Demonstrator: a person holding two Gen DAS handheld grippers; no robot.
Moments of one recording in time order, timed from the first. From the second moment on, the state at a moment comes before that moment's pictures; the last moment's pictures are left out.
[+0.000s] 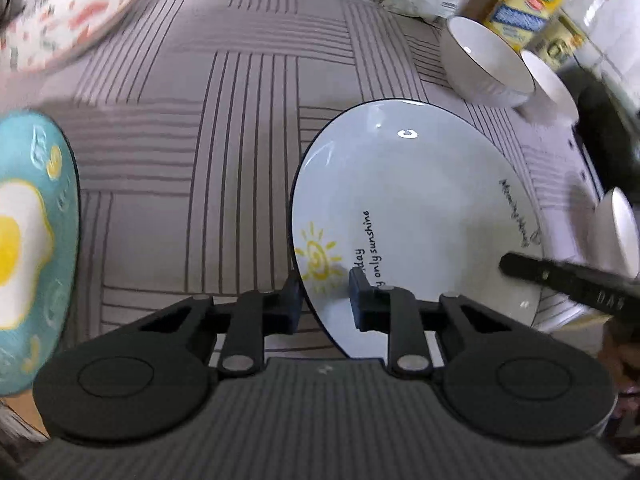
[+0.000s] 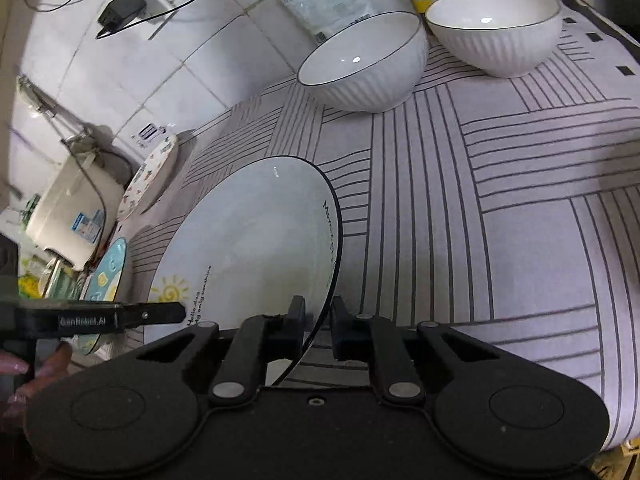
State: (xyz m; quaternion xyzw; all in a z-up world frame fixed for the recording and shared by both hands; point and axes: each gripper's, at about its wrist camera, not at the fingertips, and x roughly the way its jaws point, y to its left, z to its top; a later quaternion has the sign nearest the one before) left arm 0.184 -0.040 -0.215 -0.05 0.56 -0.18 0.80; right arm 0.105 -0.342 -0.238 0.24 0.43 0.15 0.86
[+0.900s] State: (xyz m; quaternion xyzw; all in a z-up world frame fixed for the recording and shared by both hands) left arm 0.295 -0.008 -0.159 0.00 0.52 -0.13 0.84; right arm 0.228 -0.296 -0.195 0.12 0.40 0.28 0.87
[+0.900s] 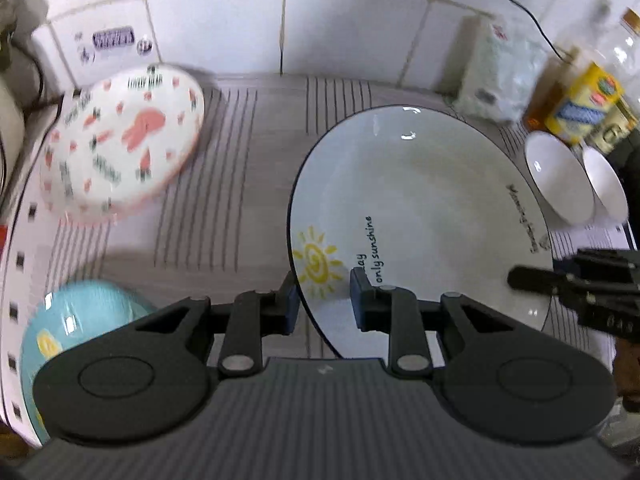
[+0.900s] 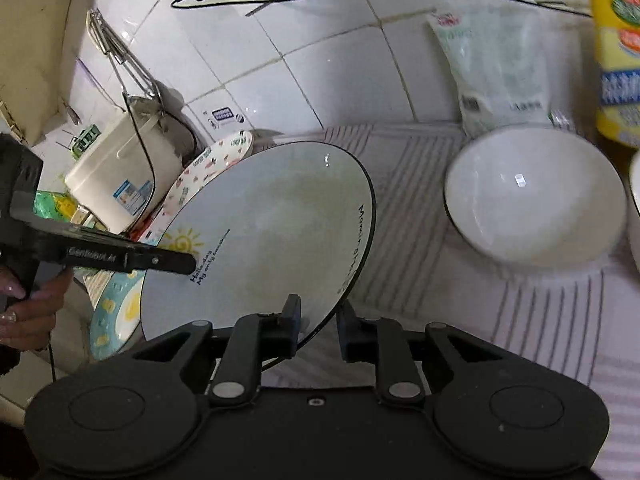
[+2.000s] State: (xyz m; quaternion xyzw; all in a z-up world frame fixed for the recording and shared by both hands) left arm 0.419 0.008 -0.192 -0.06 0.56 -0.10 0.82; right arm 0.310 -0.222 -0.202 0.05 0.43 0.09 0.90
